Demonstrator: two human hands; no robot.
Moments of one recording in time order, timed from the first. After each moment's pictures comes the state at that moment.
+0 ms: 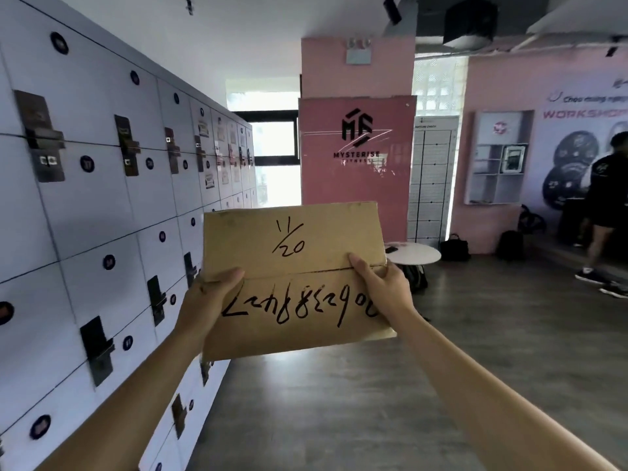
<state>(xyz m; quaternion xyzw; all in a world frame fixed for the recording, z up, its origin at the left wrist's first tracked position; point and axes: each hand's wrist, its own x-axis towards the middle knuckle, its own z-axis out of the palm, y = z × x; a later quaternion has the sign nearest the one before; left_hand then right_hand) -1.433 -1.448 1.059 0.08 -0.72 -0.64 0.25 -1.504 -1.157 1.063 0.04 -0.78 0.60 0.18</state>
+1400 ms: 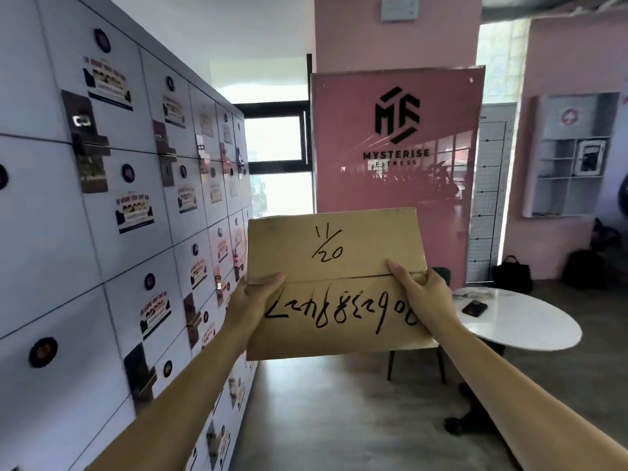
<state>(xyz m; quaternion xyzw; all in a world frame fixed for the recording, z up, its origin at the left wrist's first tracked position) -2.424 -1.691 1.060 0.05 -0.72 -0.66 0.20 -2.459 -1.394 1.062 0.00 -0.78 0.58 0.21</state>
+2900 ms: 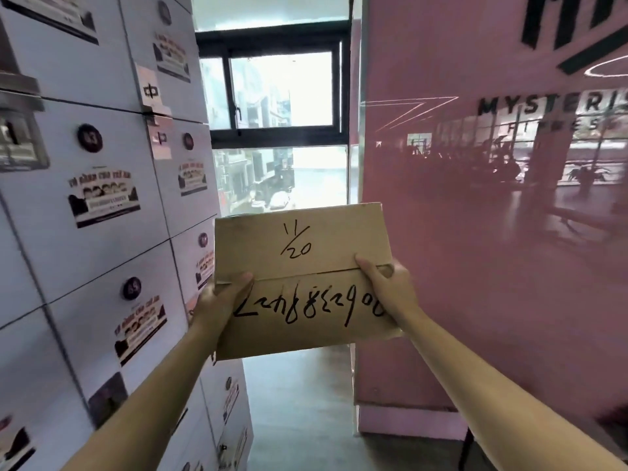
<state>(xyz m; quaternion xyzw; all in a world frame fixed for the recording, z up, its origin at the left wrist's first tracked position) -3.517 -1.928 1.030 0.14 -0.73 -0.62 0.23 -3.610 -1.641 1.039 0.10 -0.77 0.61 0.15</state>
